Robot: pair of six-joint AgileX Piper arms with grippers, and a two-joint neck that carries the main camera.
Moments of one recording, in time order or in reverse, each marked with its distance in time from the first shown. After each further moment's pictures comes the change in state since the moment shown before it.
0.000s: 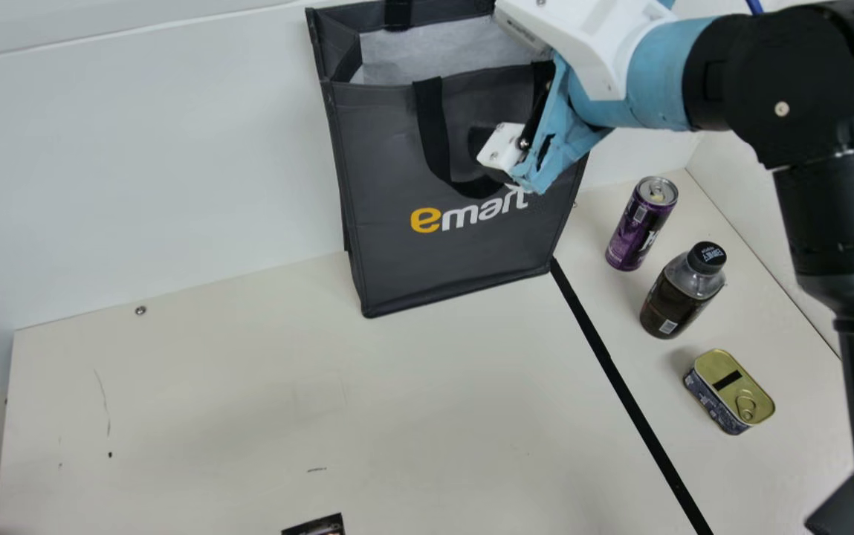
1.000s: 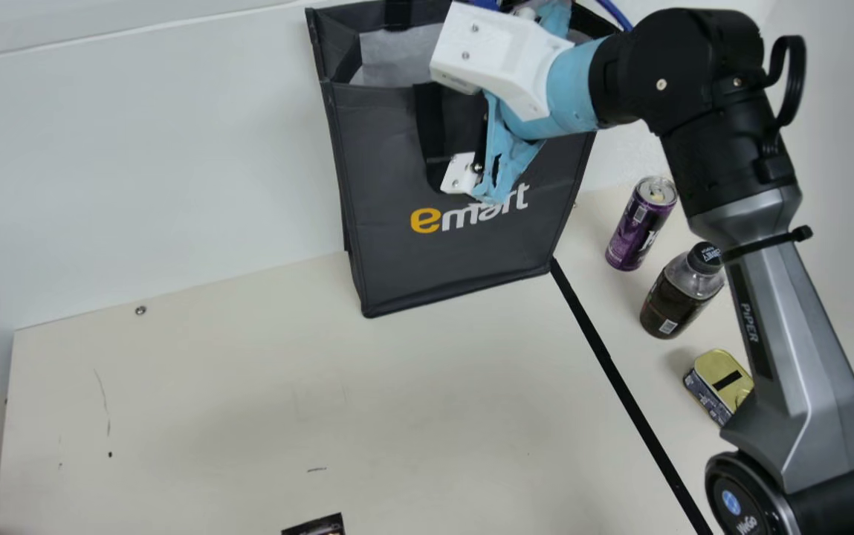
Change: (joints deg) left arm 0.0 0.0 0.0 0.0 0.0 0.0; right arm -0.2 10.0 -0.9 9.2 0.0 -13.7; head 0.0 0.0
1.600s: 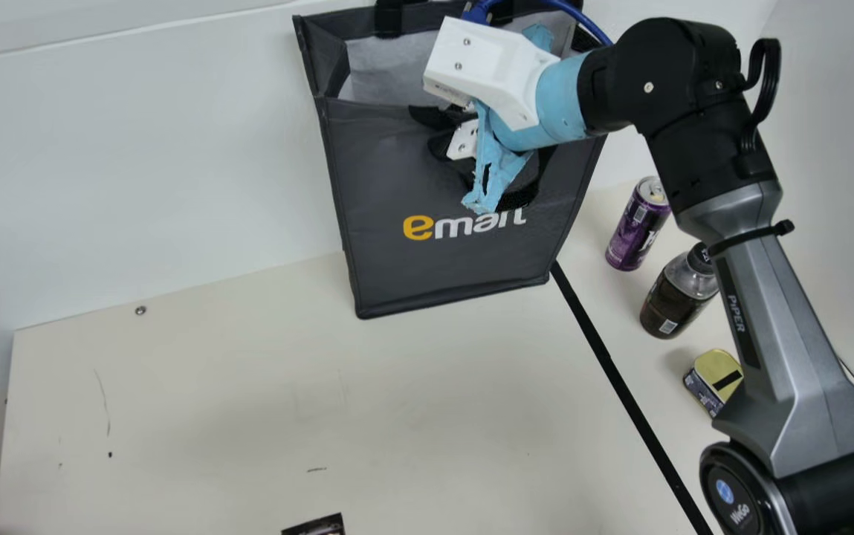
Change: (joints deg) left arm 0.0 0.0 0.0 0.0 0.0 0.0; right arm -1.1 0.9 1.2 4.4 0.0 -0.9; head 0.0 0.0
